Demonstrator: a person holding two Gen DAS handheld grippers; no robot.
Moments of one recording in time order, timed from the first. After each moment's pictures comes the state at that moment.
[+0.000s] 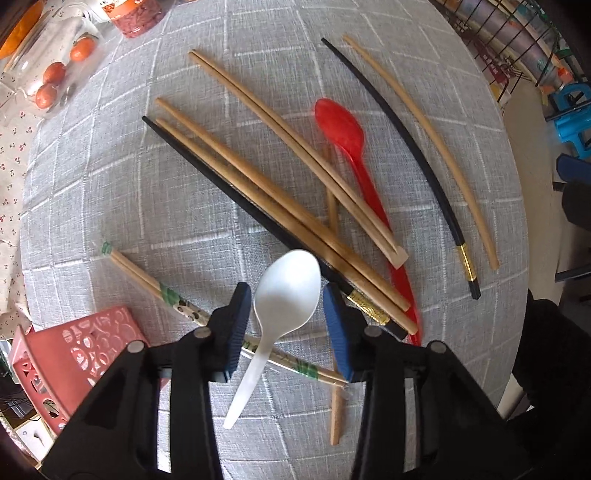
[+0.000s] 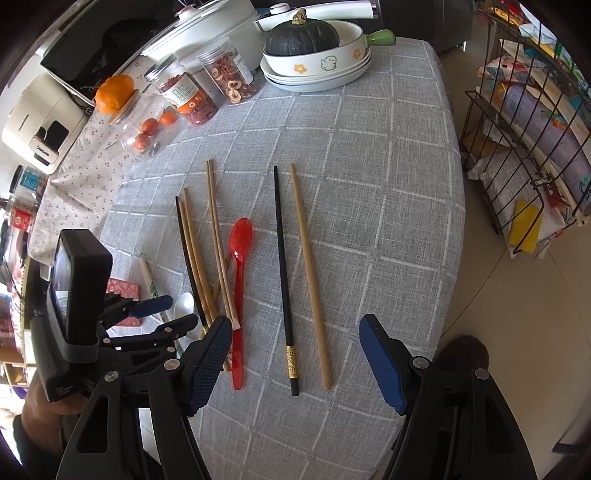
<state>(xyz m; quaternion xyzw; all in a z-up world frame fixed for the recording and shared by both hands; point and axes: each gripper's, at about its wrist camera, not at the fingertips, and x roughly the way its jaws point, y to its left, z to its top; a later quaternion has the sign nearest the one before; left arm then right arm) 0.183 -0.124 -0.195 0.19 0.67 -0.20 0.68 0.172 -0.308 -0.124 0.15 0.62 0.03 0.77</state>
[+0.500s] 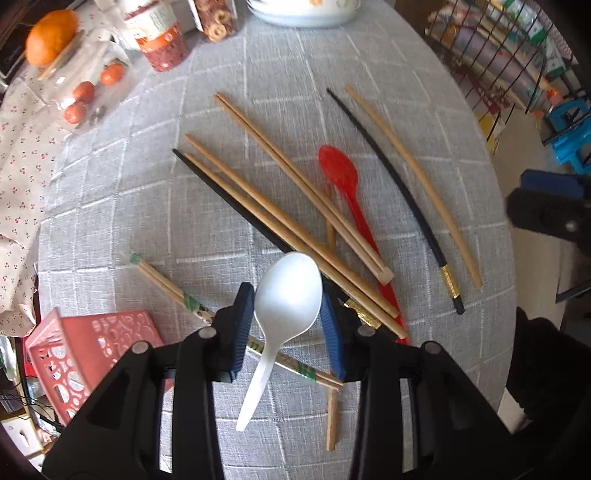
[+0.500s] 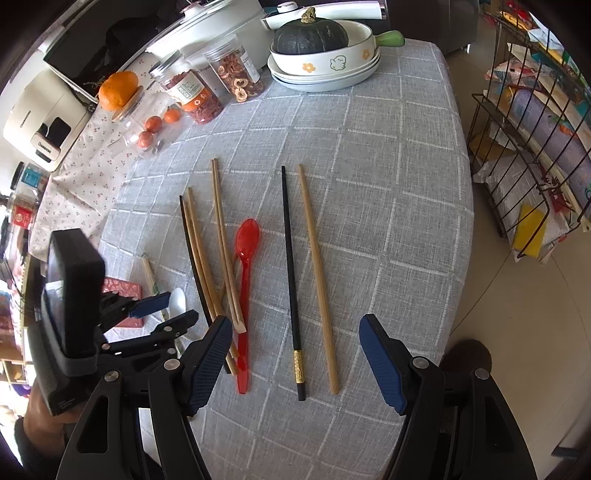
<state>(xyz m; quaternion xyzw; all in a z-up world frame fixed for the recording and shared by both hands) 0.166 -0.122 -0.156 0.15 0.60 -0.20 0.76 0.178 -0.299 -0.125 0.15 0.61 0.04 0.78</state>
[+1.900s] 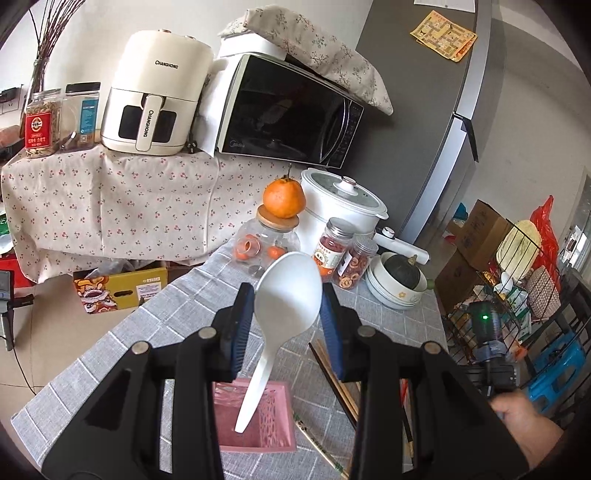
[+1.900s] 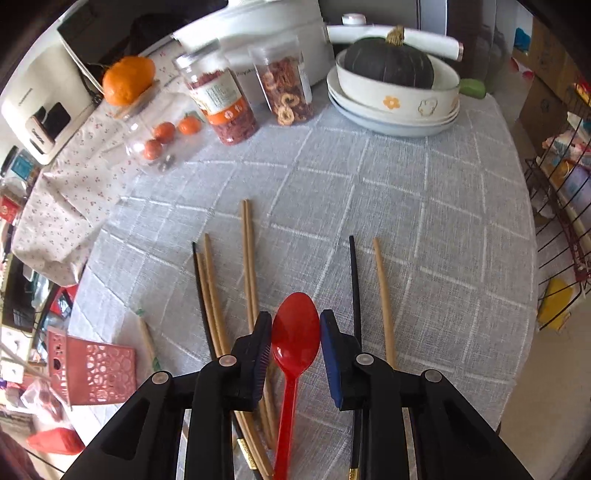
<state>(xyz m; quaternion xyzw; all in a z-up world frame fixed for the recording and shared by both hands) 0.138 0.074 -0.038 -0.15 0.27 -0.07 0.95 0.249 -0.226 -0.141 0.09 0.55 0.05 0.83</state>
